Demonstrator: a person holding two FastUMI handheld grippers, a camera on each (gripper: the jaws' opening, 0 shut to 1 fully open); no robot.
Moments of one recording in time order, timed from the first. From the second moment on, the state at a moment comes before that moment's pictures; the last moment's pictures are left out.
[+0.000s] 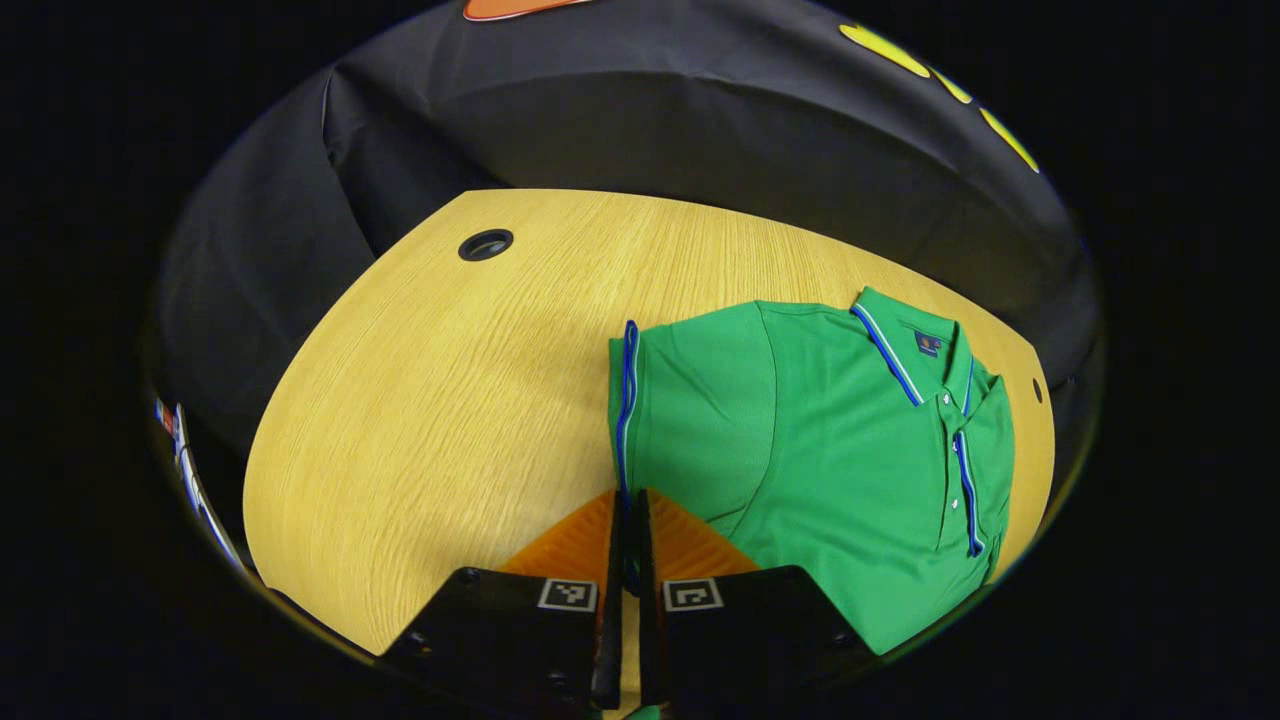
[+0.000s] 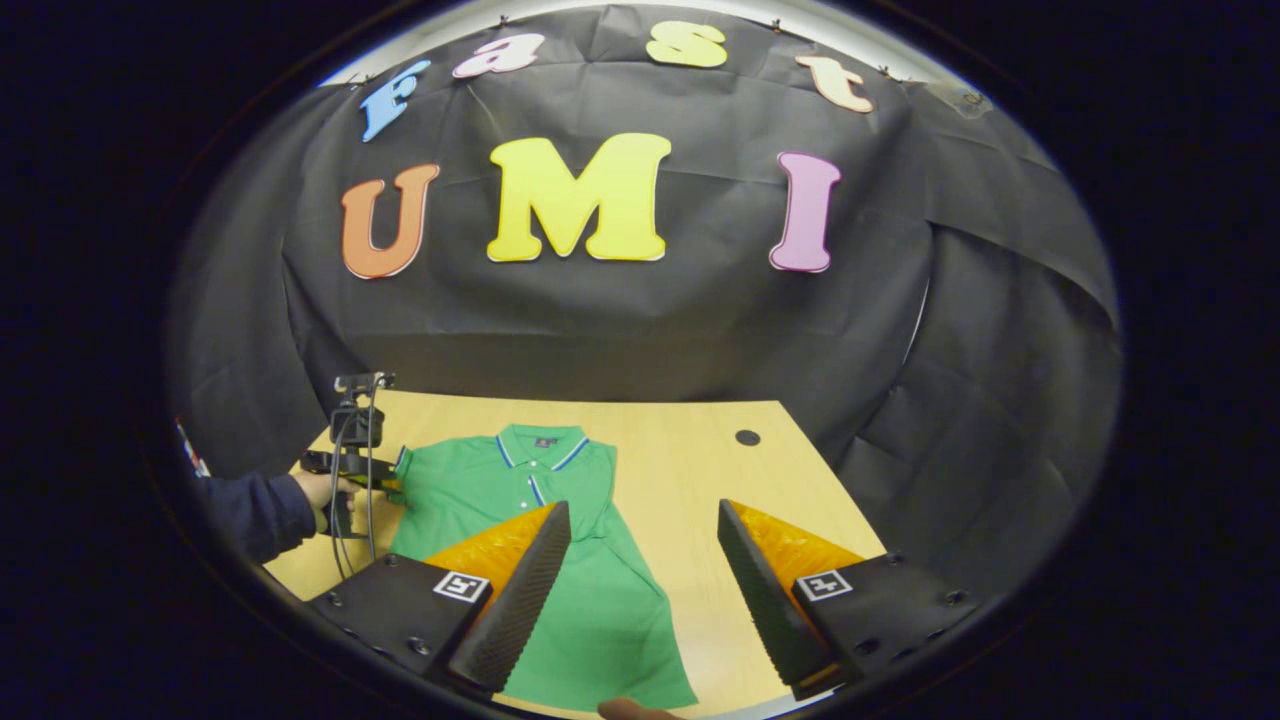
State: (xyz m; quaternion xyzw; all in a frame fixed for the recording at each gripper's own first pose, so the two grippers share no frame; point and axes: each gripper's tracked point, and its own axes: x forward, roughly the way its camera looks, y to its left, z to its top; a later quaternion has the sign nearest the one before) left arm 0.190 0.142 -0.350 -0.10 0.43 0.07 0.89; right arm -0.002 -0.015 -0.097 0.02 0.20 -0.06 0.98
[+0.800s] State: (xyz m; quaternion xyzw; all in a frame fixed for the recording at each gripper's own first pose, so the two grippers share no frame) left arm 0.209 0.079 -0.285 0.02 0.38 0.00 0.92; right arm -0.017 -0.045 -0.111 0.04 0.21 -0.07 0.97
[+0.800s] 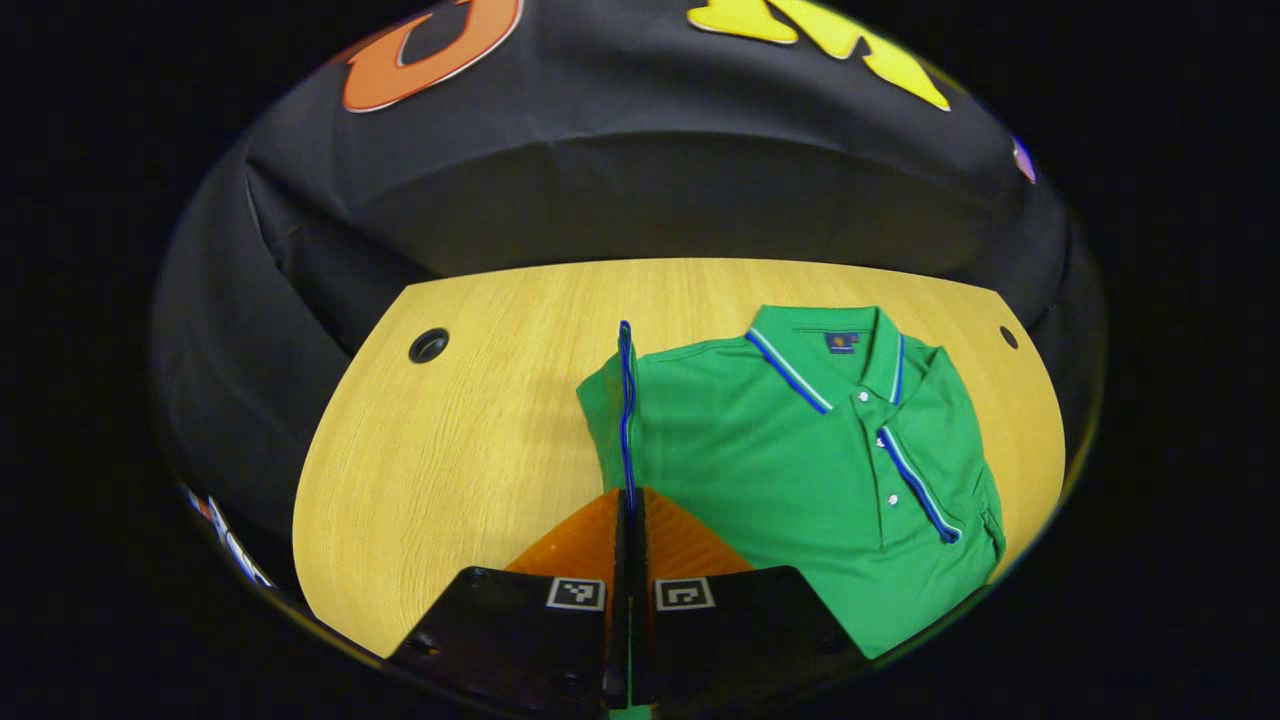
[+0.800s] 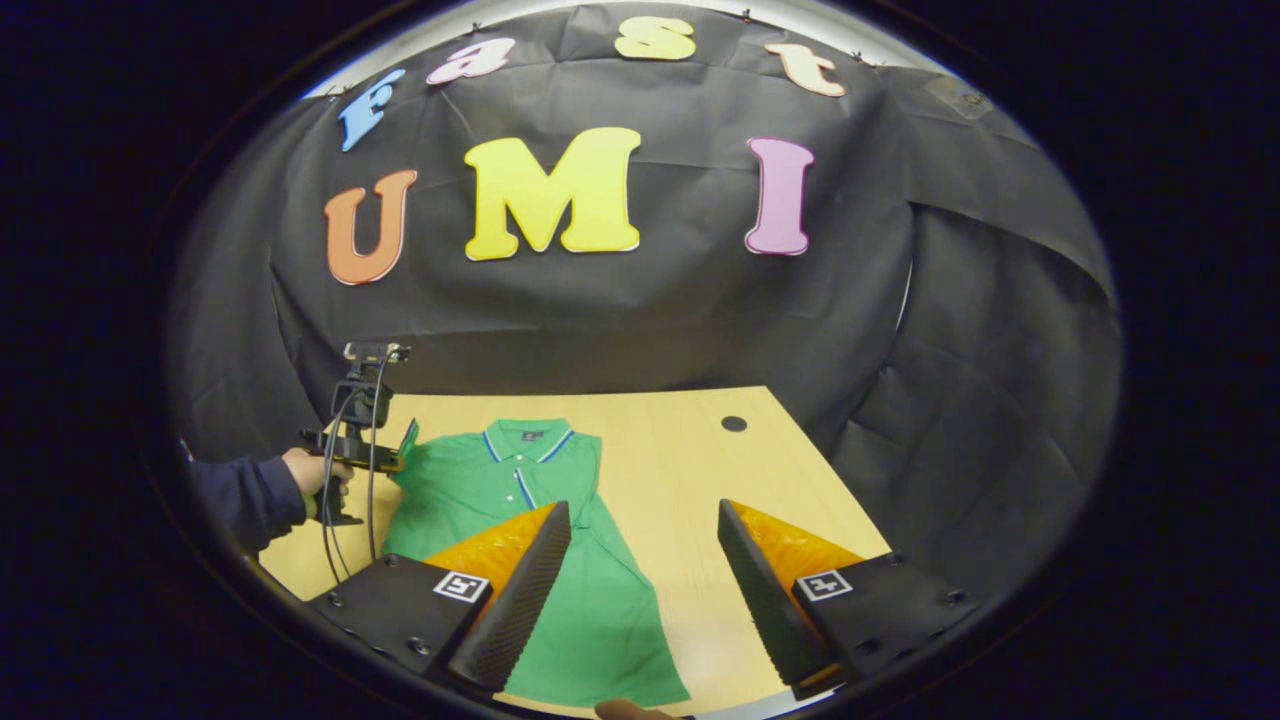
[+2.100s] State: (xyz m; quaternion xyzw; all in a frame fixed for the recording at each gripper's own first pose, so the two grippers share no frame) left arm 0.132 0.007 -0.262 0.04 0.36 -0.07 0.93; right arm -0.015 -0.062 -0.176 0.06 0.29 -0.03 0.95
